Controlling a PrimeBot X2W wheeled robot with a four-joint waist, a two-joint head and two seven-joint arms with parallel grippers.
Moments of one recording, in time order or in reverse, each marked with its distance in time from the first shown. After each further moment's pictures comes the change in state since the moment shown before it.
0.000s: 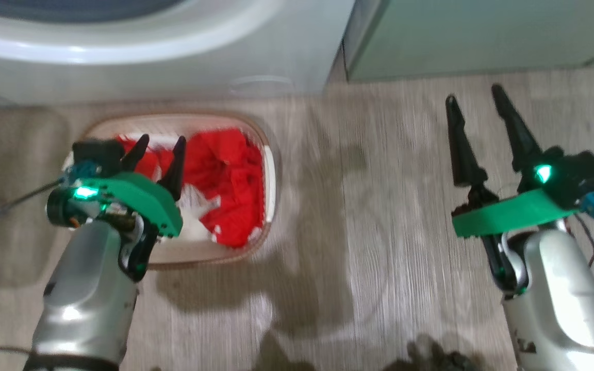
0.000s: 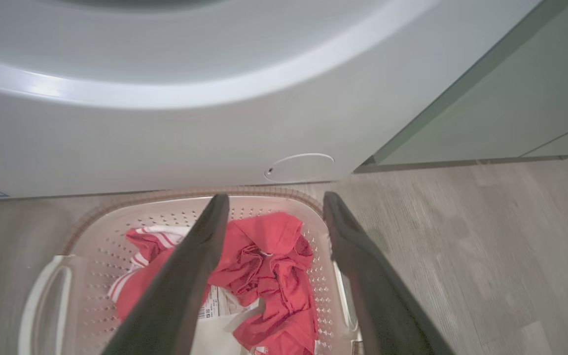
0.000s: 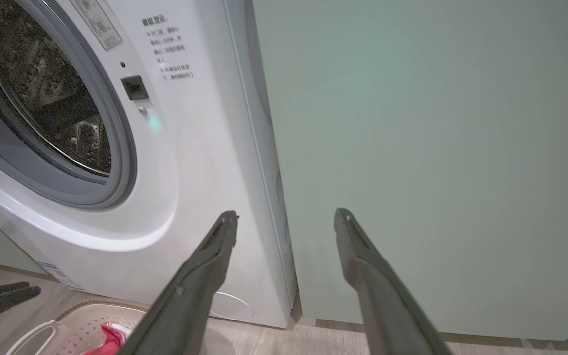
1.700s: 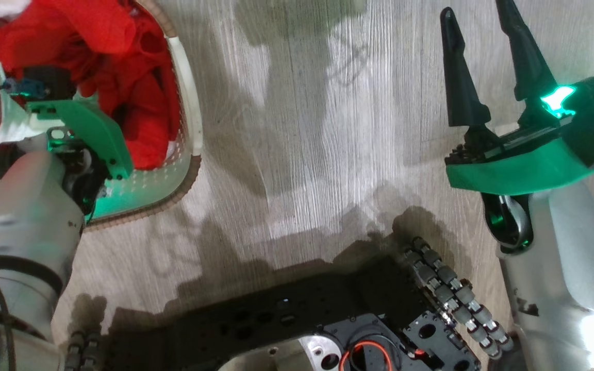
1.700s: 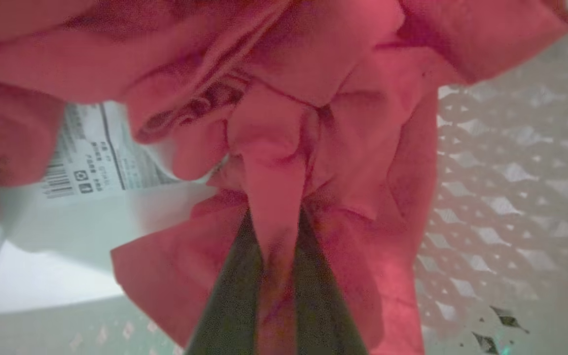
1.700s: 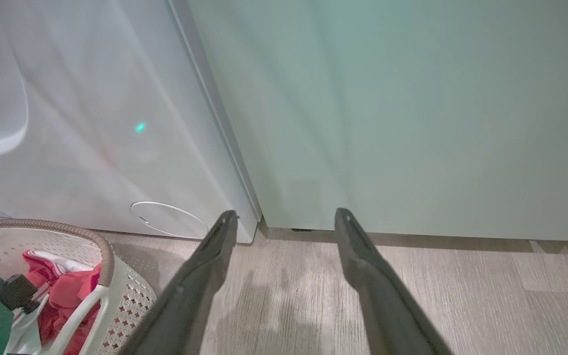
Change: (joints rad) left arm -0.463 0.129 -0.514 0.564 -0.533 -0.009 0.089; right arm -0.164 -0.001 0.070 -0.128 0.042 0.000 -0.003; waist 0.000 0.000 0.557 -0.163
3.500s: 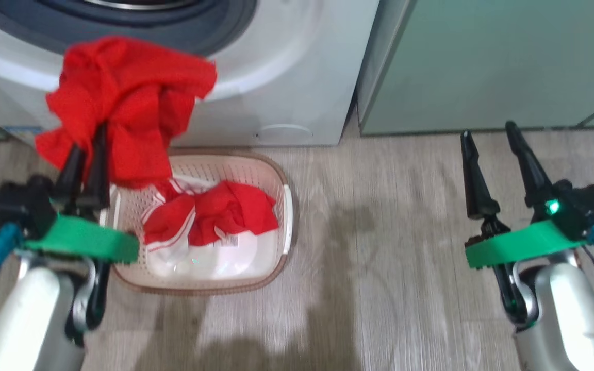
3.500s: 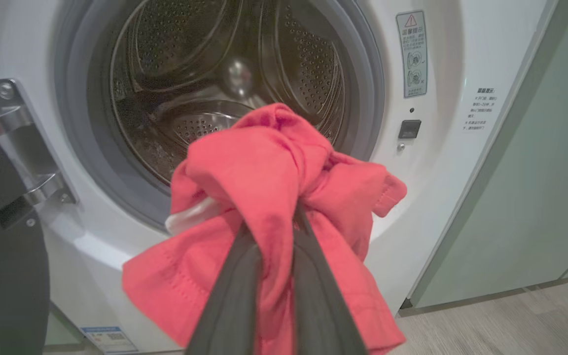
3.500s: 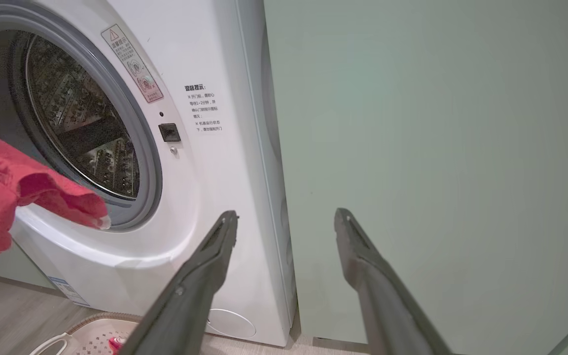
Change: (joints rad) left arm 0.722 0.150 0.403 -1.201 0.421 0.310 -0.235; right arm 0.269 0.000 -0.121 0.100 -0.059 0.000 0.015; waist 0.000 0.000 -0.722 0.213
